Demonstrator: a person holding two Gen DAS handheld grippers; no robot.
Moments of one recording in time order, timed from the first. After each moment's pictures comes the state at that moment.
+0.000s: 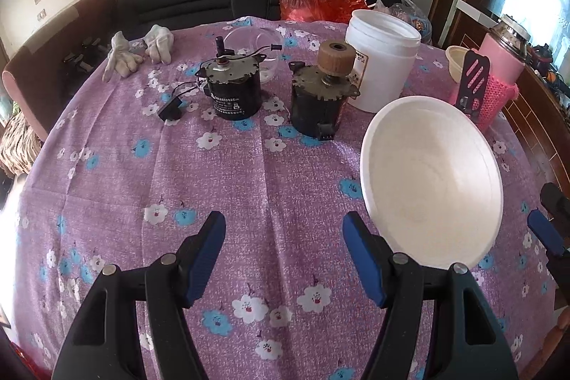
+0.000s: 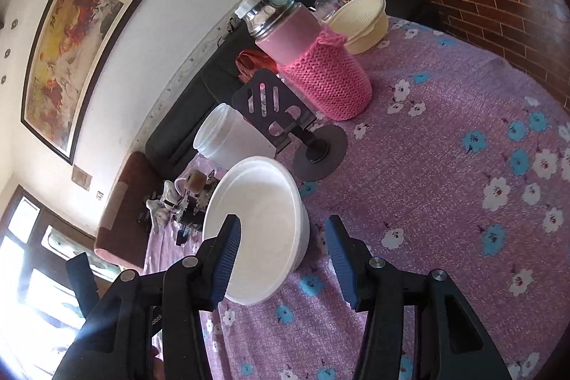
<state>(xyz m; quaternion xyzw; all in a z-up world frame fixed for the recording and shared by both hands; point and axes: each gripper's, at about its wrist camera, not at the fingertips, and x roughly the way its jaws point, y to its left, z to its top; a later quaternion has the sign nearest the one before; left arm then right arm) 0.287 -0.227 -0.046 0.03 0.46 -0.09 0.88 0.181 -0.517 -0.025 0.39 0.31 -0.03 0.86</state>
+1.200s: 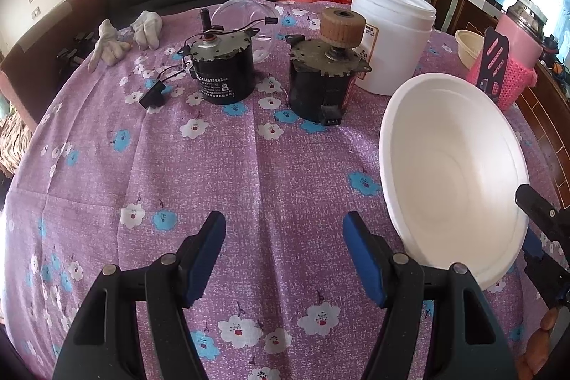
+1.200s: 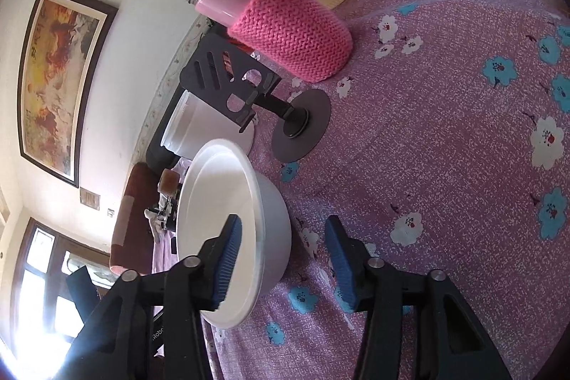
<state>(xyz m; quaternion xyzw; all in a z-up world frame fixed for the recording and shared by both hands) 0.306 -0.231 -0.073 0.04 0.48 -0.09 0.87 0.207 -0.522 -0.082 0.46 0.33 -0.03 0.83</state>
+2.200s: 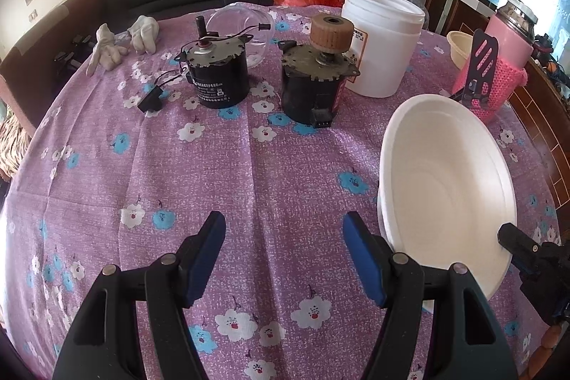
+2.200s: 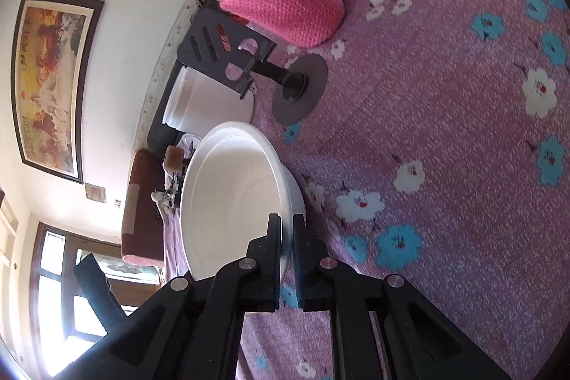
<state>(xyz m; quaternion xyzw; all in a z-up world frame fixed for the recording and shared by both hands) 0.299 -0.235 -0.066 0.04 0.47 -0.10 0.87 0.199 -0.514 -0.084 0.49 0.38 -0.01 0.78</state>
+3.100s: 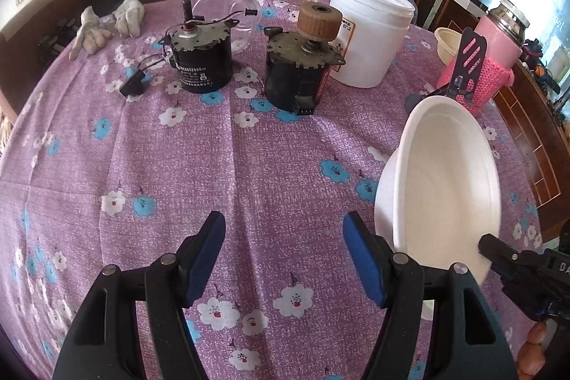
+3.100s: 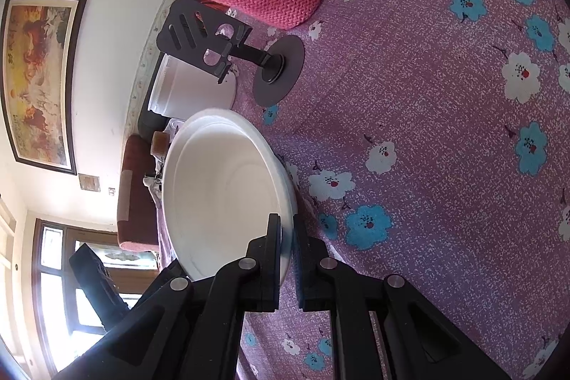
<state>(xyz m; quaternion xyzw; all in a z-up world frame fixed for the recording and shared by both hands) 0.302 -0.231 -0.067 0.01 0.50 -0.14 0.85 0.193 -0.526 -0.090 0.49 0.42 0.00 0.76</state>
